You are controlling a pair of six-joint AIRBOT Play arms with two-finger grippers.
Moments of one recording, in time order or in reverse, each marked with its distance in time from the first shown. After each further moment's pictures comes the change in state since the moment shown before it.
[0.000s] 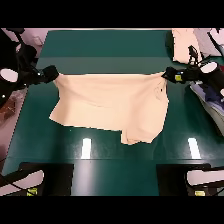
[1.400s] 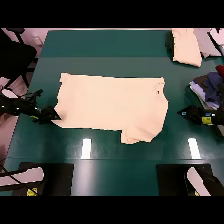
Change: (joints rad) left arm 0.242 -0.117 -0.198 0.118 -0.706 0.158; right arm -0.370 0.769 -0.673 0.002 0.502 -0.062
